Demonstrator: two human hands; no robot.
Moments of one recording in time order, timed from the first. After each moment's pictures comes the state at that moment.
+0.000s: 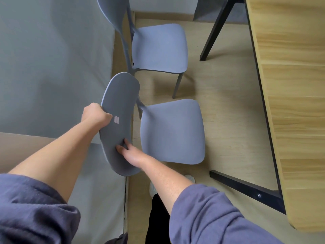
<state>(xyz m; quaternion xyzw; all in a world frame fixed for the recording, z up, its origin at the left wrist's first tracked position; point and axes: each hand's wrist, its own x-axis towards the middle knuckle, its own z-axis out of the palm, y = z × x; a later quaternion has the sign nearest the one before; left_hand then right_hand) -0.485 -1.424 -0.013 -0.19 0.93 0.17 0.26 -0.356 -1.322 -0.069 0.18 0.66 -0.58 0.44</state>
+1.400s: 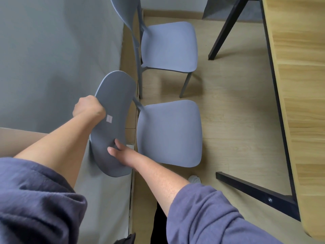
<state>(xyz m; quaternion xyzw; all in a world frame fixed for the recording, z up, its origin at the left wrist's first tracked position) -0.501 -1.448 0.011 -0.21 0.95 0.03 0.24 -0.370 -1.373 -0.066 0.13 0.67 -0.57 0.47</state>
